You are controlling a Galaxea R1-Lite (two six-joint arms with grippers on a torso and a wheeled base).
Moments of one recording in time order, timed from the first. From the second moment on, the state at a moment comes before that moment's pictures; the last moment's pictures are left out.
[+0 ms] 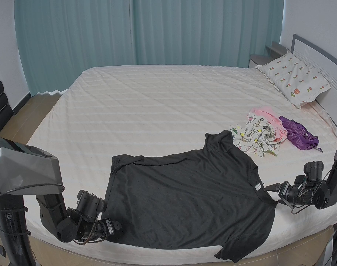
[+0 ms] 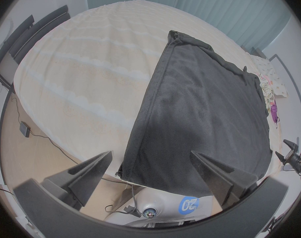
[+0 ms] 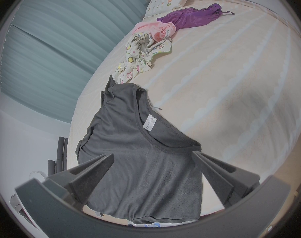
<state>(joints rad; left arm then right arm) -0.37 2.20 -0.35 -0.78 0.13 -0.69 -0.13 2.14 -0.37 -0.97 0.35 0.57</state>
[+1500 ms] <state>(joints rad) -0.34 2.05 -0.40 -0.59 0.10 -0.71 -0.13 2.14 -0.30 -1.02 0.37 0.56</state>
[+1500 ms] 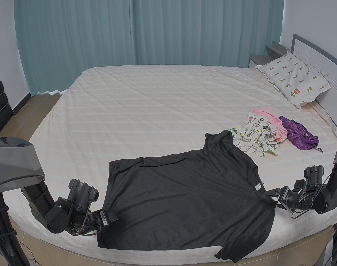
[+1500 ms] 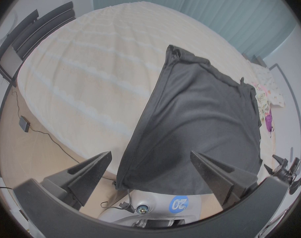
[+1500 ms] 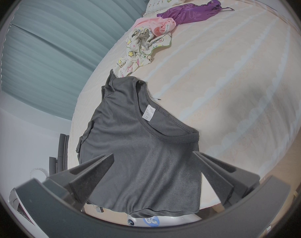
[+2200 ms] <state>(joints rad) -0.30 2.04 -0.49 -0.57 0.09 -0.79 -0.13 2.14 -0.30 -1.02 0.37 0.56</state>
